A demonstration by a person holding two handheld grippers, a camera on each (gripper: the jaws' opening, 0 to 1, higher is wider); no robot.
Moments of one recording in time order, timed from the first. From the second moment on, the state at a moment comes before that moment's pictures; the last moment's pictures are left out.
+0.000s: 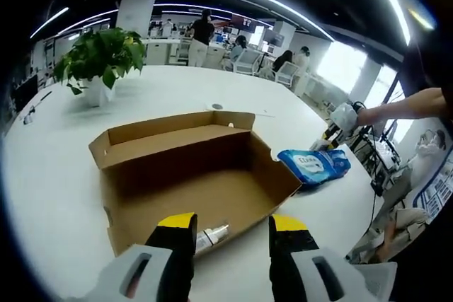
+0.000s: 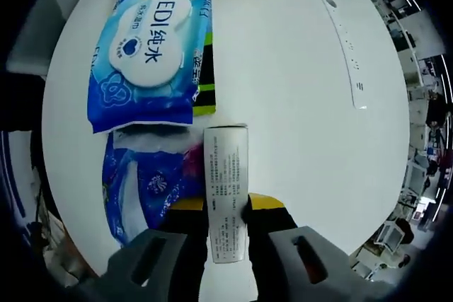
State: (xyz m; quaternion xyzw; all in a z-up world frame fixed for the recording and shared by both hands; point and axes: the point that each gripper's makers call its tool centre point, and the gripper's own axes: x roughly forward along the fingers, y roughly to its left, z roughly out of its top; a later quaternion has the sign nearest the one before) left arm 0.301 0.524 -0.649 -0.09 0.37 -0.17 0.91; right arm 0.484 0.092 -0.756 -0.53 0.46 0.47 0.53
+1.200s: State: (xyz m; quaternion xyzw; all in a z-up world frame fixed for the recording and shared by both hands) left arm 0.290 0.521 -0.641 -0.09 0.34 -0.19 0.92; right arm 0.521 0.132 -0.656 -0.13 0.42 0.32 0.83
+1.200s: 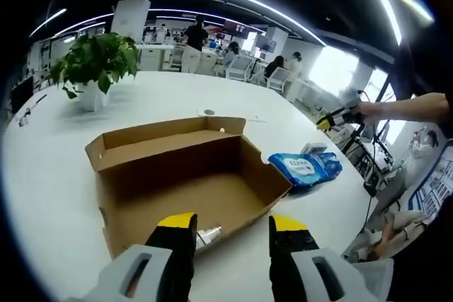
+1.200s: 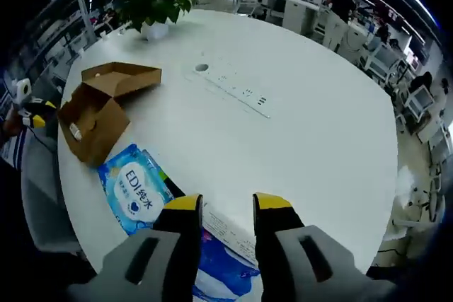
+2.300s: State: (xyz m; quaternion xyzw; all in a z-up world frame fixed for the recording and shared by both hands) left arm 0.283 0.570 -0.645 -0.04 0.35 -0.20 0.91; right arm 0.447 0.264 -0.642 -0.11 0.36 0.42 0.82
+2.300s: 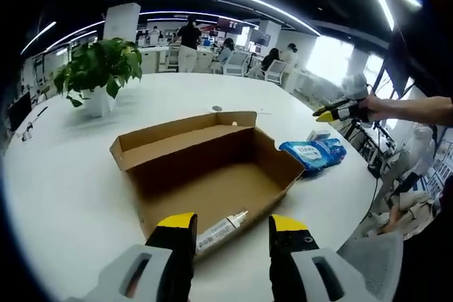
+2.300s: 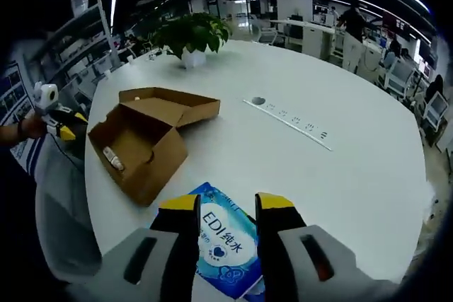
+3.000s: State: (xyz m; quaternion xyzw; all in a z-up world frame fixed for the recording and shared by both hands) left arm 0.310 0.582 -0.678 0.04 0.40 -0.26 0.88; right arm 0.371 0.319 -0.633 -0.08 0.33 0.48 0.81
